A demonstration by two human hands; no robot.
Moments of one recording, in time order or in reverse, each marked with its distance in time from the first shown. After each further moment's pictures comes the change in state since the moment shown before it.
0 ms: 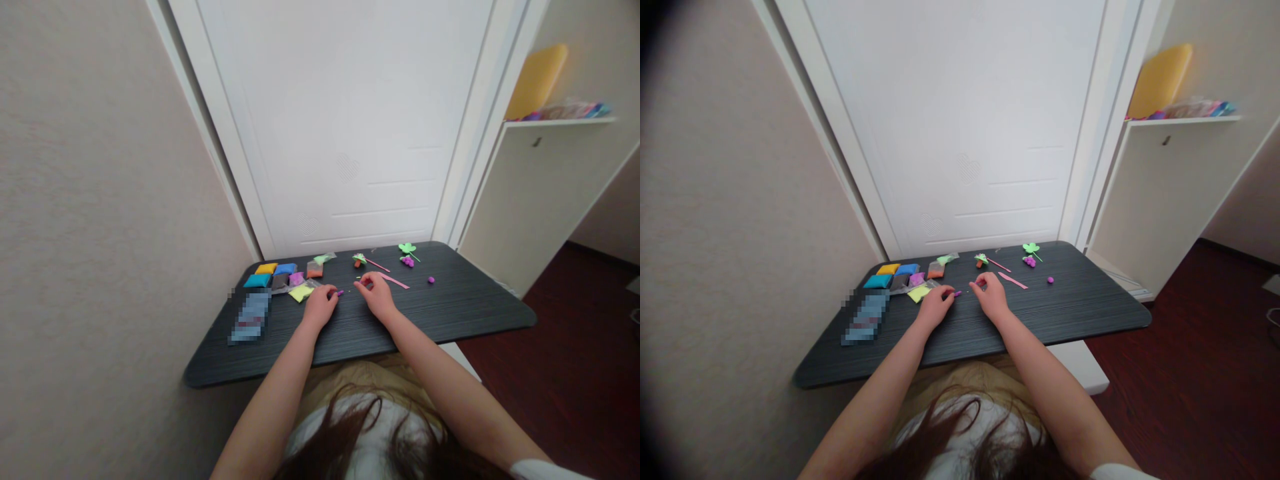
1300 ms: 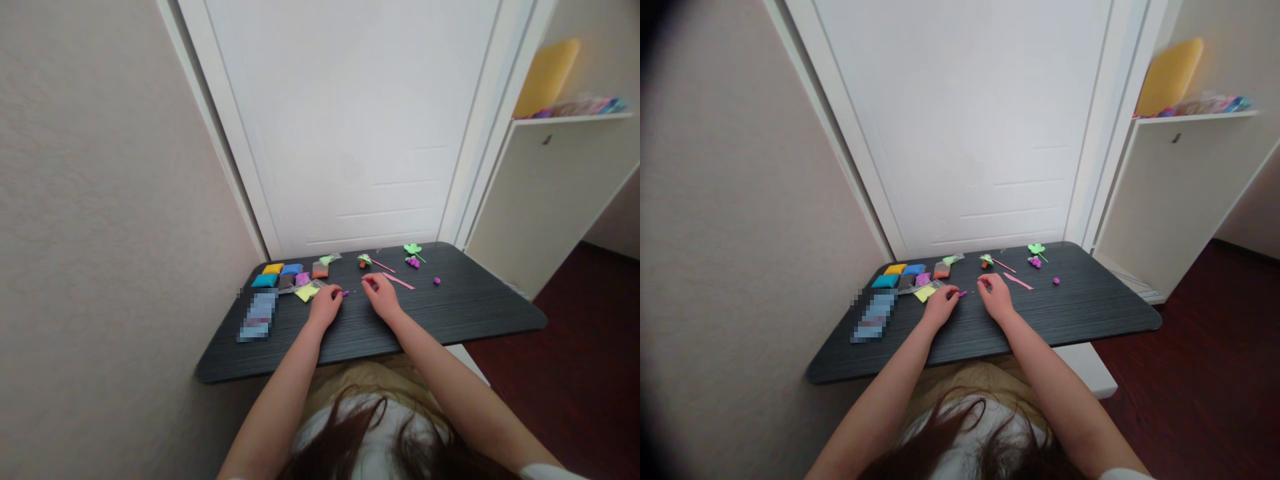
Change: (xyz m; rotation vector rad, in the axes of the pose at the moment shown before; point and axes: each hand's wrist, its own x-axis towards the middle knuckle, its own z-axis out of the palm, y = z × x) left_hand -0.002 -0.001 0.000 -0.107 0.035 -0.002; right_hand -0.001 -0.002 -0.001 0.049 -0.002 -0.043
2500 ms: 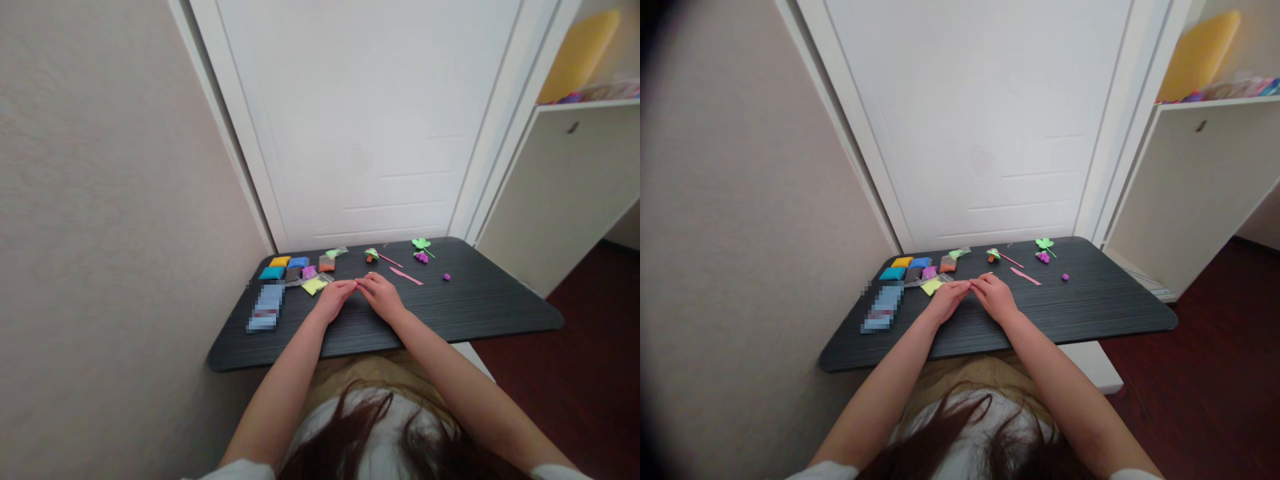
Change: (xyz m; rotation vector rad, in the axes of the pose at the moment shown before) left_hand -0.001 0.012 0.002 -1.191 -0.266 -0.153; right_hand -0.009 -0.023 0.000 -0.043 -0.128 -0.234
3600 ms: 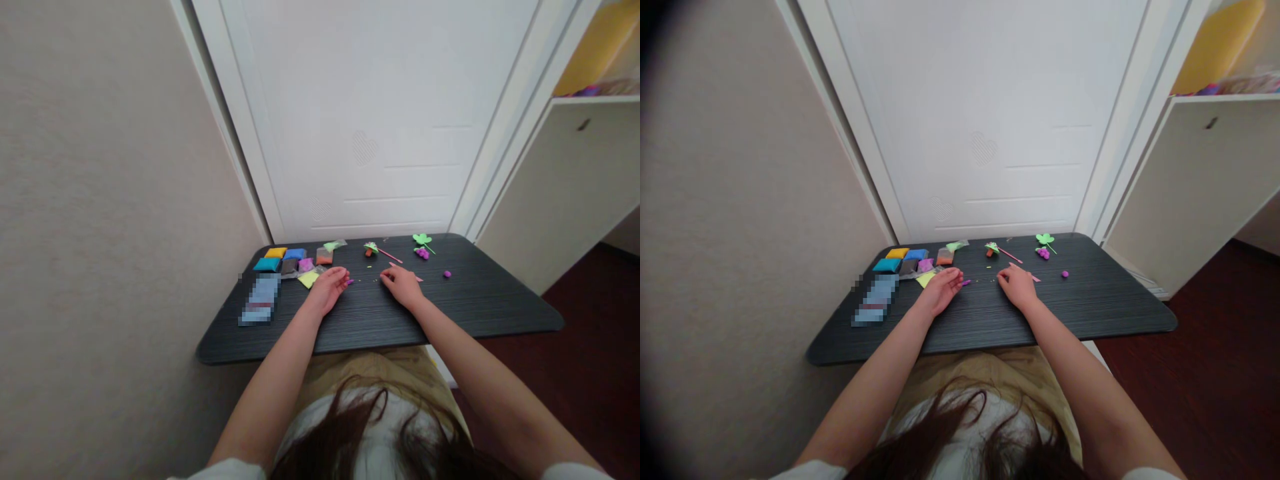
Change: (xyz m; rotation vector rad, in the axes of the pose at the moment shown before) left_hand 0.004 0.005 -0.009 -0.357 0.242 -0.092; right_hand -0.001 0.068 -0.025 -0.189 -0.146 0.318
